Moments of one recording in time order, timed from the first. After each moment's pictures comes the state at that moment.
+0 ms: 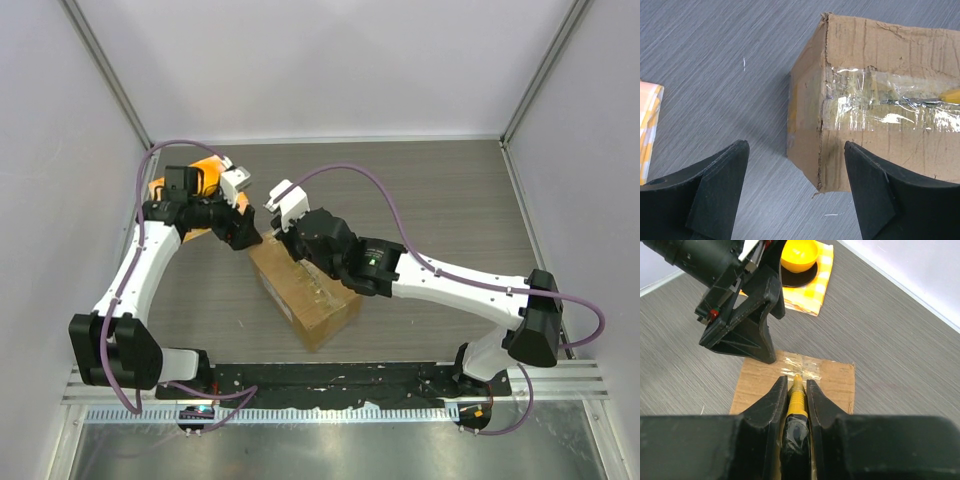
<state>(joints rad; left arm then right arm) -0.08 1.33 1.17 -0.73 0.73 0.47 1.16 1.51 1.37 -0.17 0.44 0.00</state>
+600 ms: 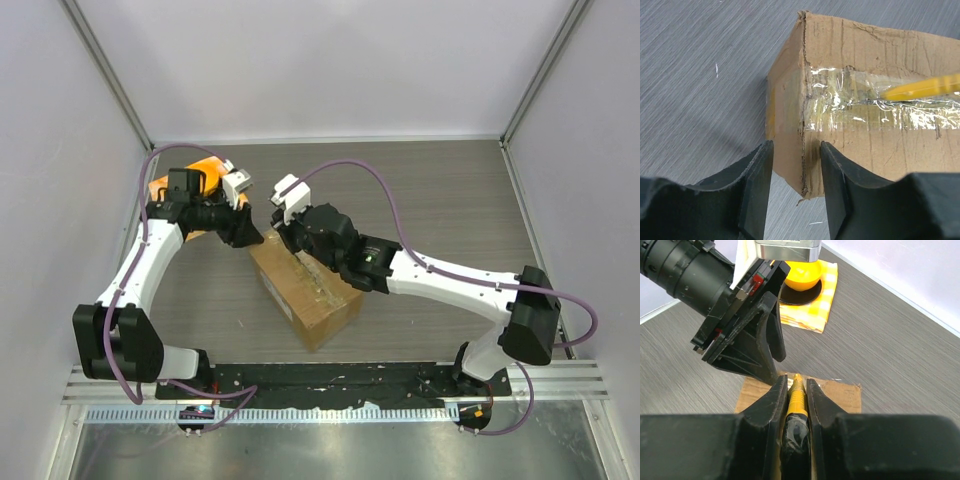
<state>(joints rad) -0.07 1.36 1.13 -0.71 0.83 0.44 1.10 1.53 1.30 0.02 0.35 0.00</state>
